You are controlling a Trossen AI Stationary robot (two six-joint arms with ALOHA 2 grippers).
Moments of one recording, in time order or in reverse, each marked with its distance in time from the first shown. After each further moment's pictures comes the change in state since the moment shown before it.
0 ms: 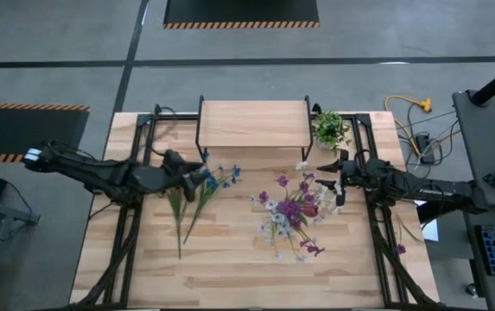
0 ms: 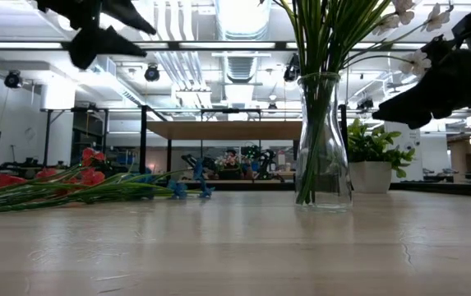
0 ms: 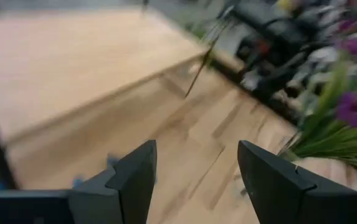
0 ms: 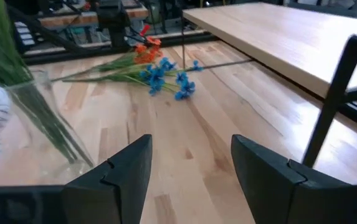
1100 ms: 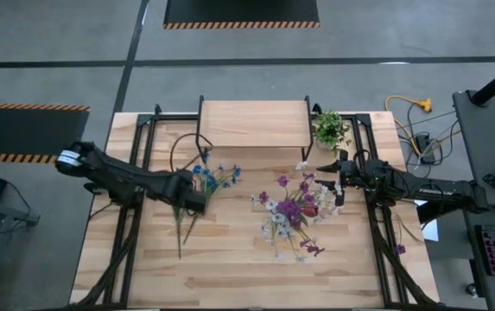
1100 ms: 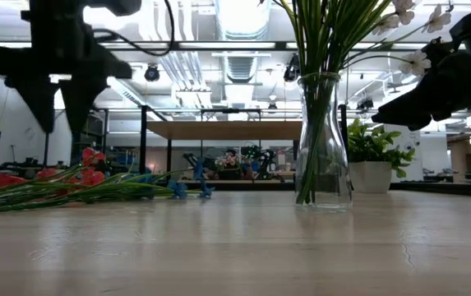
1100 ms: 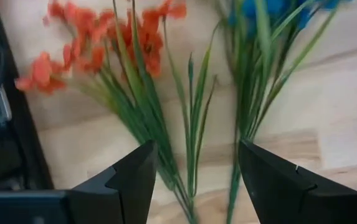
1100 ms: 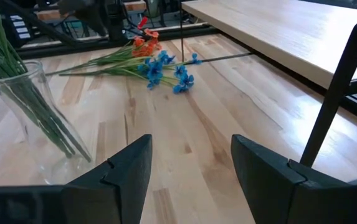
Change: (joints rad) left arm 0.001 0.594 0.345 -0.972 0.426 -0.890; right arm 0.000 0.030 0.000 0.007 0.006 0.002
